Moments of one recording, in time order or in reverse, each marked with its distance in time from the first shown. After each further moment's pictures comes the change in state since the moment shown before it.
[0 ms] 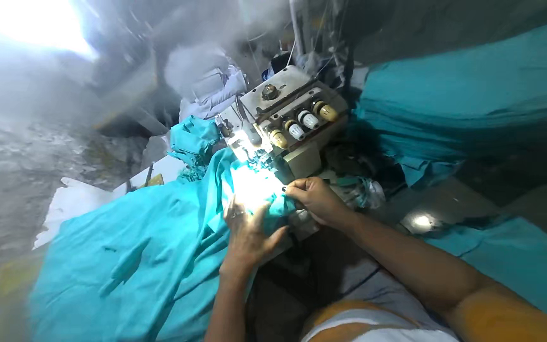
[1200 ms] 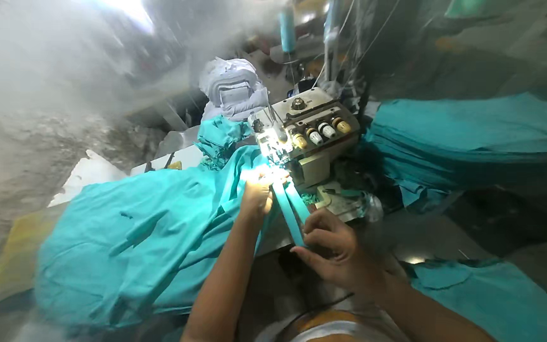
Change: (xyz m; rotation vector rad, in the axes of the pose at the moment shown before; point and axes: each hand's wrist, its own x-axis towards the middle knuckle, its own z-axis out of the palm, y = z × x) left_hand 0.075 0.028 -0.015 -1.306 0.140 -0.951; right_hand -0.093 0.021 0.006 -0.489 -0.128 -1.033
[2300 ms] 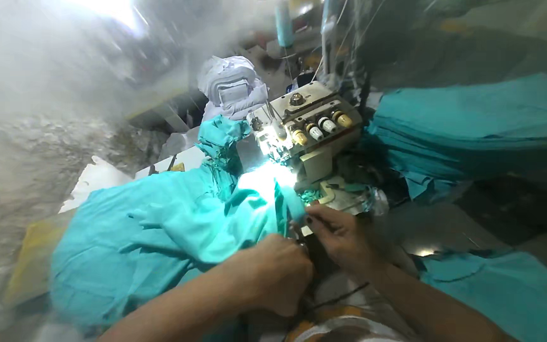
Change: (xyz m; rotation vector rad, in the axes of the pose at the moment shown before) left_hand -0.114 0.067 0.013 1.879 -1.375 0.161; right_hand 0.008 -0.005 0.002 0.132 0.030 0.268
